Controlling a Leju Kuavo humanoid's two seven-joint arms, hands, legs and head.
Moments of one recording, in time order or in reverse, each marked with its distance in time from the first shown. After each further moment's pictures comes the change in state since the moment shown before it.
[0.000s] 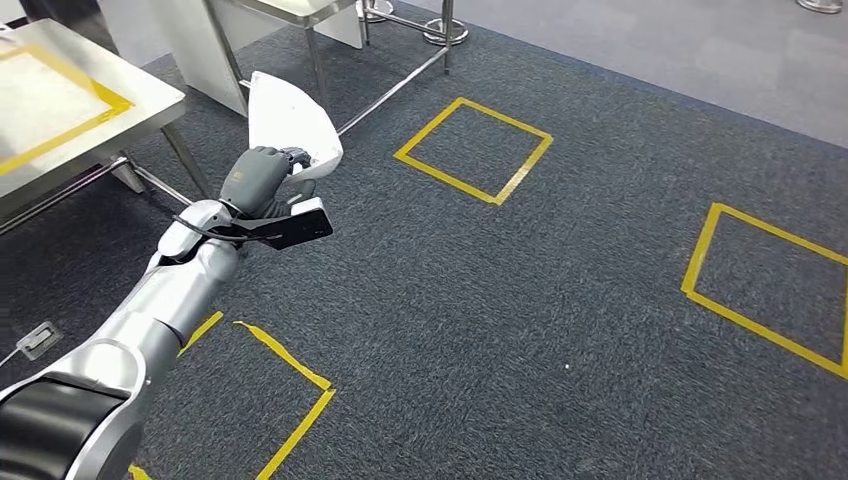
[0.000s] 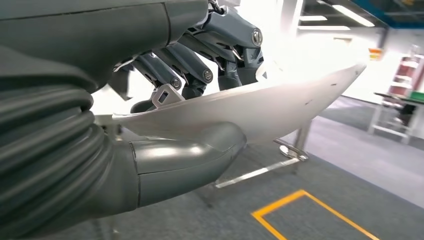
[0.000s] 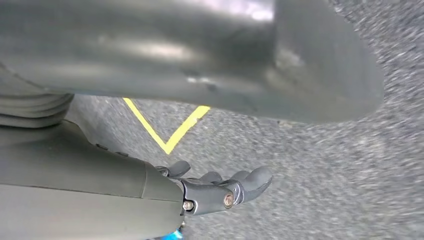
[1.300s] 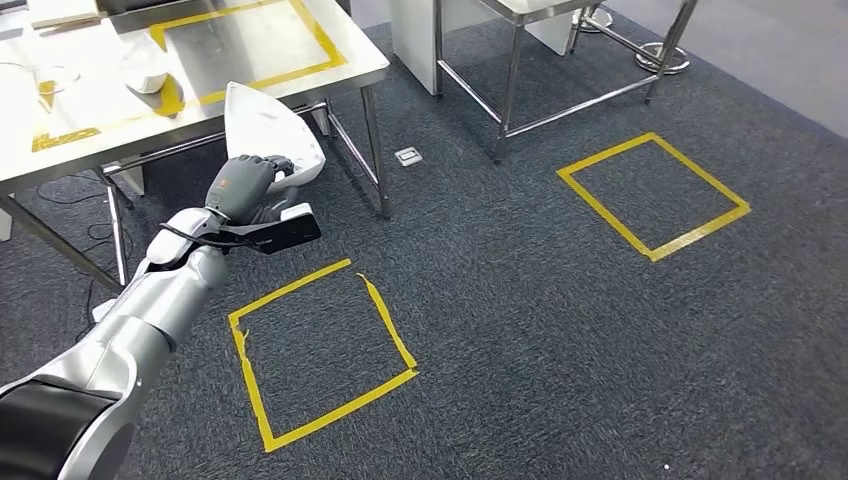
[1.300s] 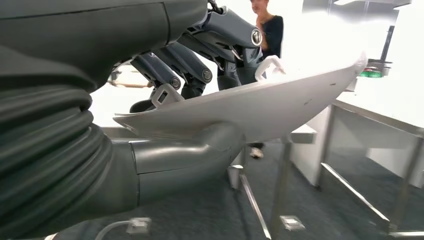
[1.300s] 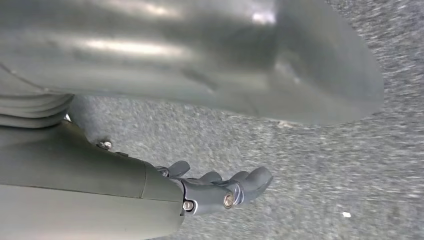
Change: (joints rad) left arm 0.010 0.057 0.000 0.039 -0.044 0.046 0.048; right arm -0.002 0.001 -0.004 0.000 -0.019 -0.002 0.004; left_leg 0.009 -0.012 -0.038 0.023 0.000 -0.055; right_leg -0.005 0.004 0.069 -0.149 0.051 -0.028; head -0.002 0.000
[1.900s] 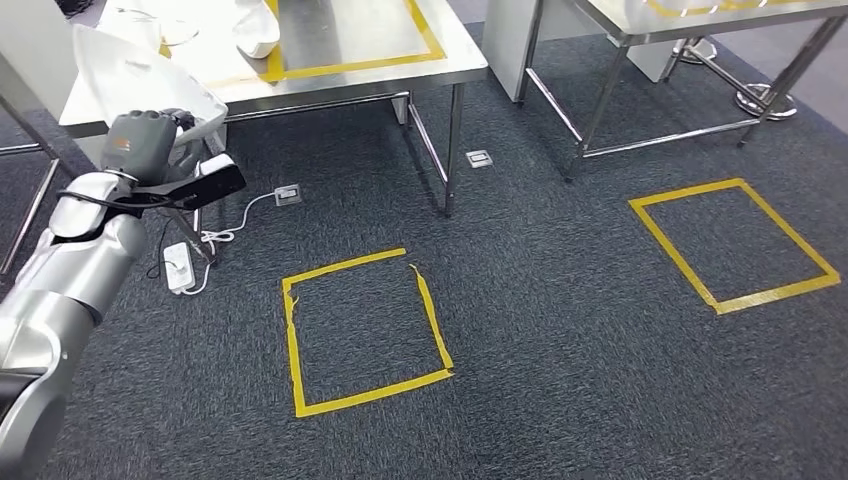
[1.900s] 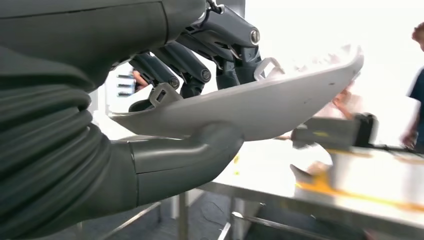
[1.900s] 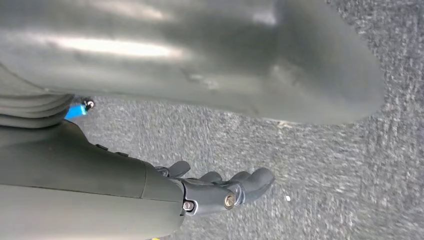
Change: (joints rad) left arm -0.114 0.158 0.016 0.022 -0.085 0.063 0.128; right arm 0.001 0.006 -0.004 0.000 -0.014 -0.014 0.006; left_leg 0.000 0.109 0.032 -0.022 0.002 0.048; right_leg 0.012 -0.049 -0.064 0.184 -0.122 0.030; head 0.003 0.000
